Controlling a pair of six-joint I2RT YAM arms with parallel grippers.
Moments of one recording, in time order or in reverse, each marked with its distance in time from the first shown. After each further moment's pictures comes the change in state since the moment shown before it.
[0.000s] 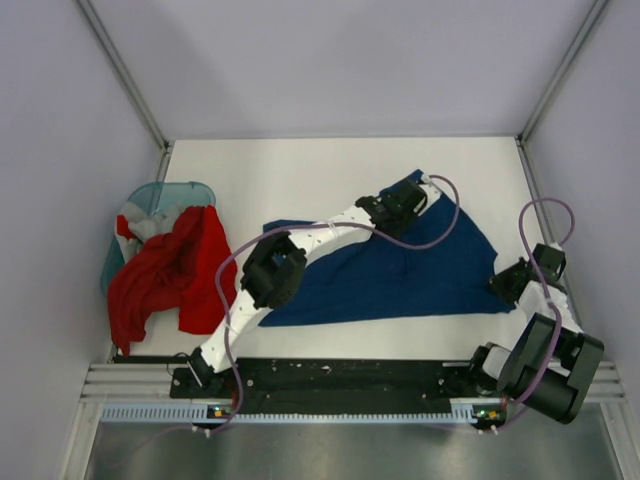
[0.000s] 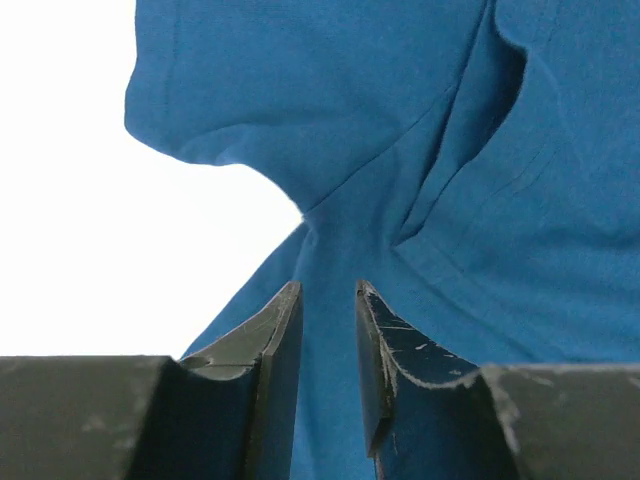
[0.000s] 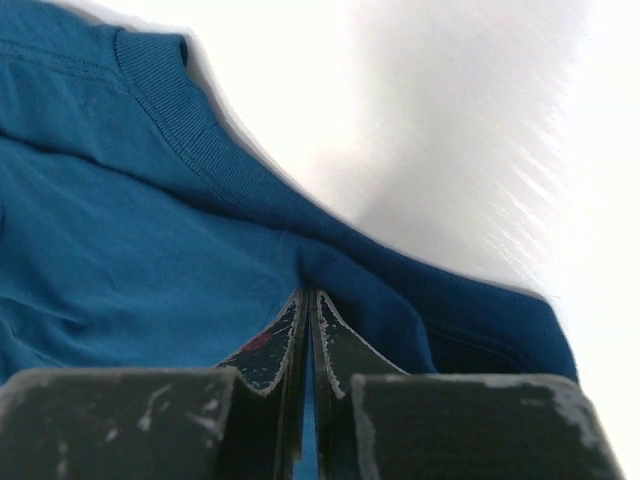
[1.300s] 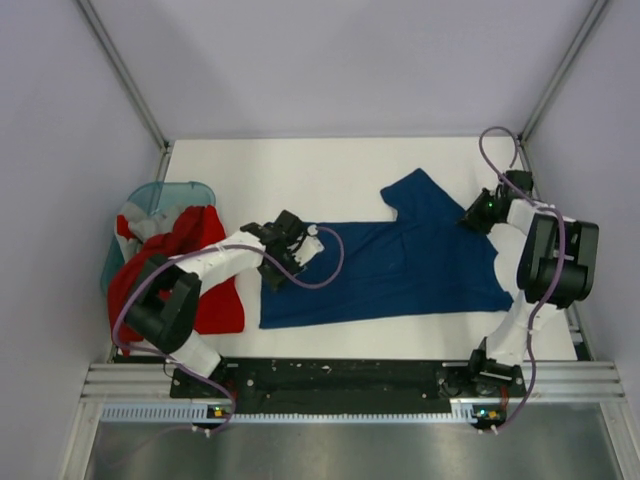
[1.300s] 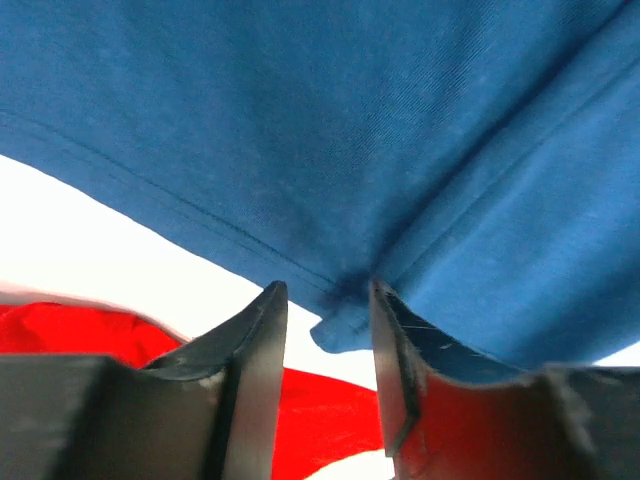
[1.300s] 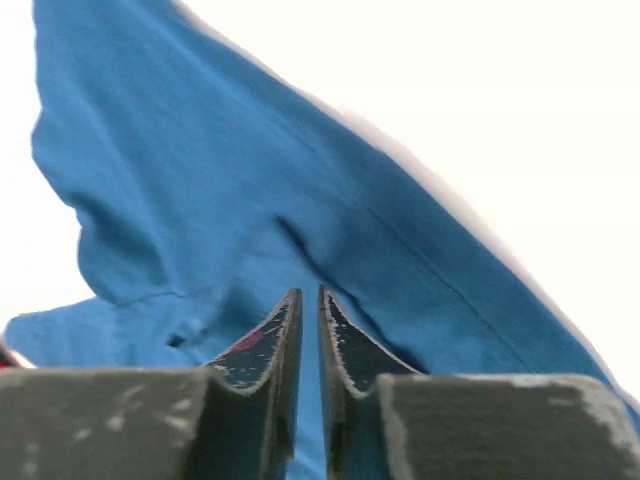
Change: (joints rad) left arm 0.332 -0.782 -1.120 -0.190 0.134 0.285; right arm 0.283 0.665 0.642 0.019 -0.179 -0.119
